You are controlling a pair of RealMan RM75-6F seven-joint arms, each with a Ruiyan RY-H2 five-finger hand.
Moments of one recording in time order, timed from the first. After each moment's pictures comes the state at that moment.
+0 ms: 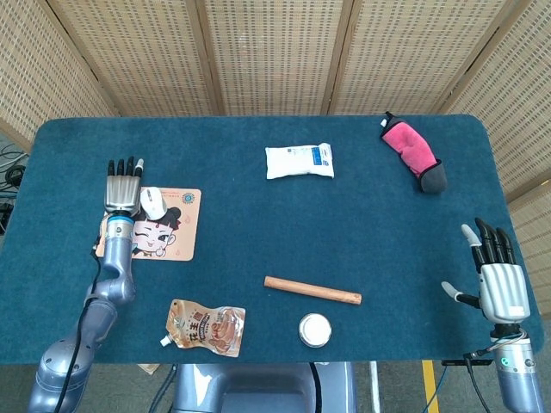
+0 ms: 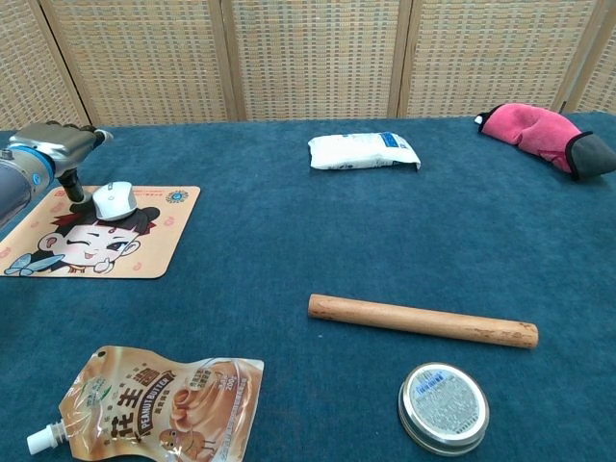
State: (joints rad) left arm -0.93 -2.04 -0.38 -0.16 1.00 0.65 0.43; right arm 0.16 -1.34 0.13 -1.33 -1.51 1.54 0.11
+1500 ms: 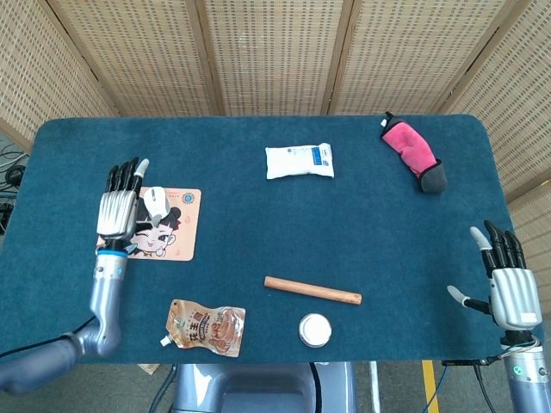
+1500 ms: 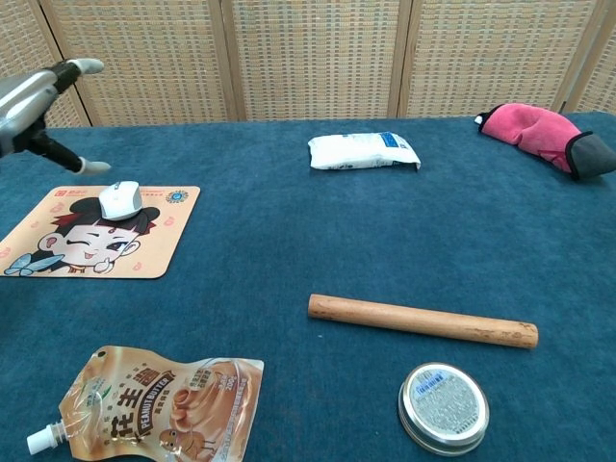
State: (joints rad) left arm -0.57 -1.66 -0.28 -1.22 1.16 1.28 0.21; right arm 0.13 -1.27 0.12 -1.41 -1.54 1.57 0.15
